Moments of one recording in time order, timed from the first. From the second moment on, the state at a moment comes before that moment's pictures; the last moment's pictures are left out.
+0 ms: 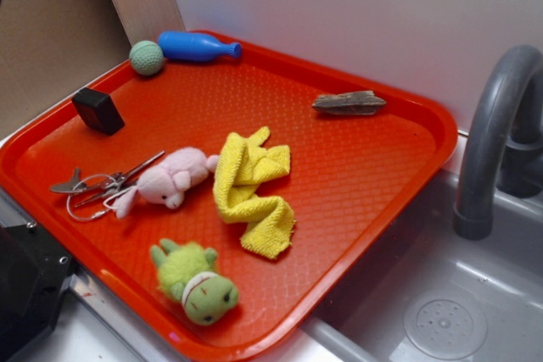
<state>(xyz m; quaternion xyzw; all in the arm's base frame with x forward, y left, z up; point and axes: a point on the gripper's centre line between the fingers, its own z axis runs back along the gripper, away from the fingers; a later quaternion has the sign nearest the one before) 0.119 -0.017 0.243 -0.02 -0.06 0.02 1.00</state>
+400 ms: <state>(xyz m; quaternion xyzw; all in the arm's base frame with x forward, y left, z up) 0.119 -0.016 0.240 -0.02 -0.05 0.02 1.00</state>
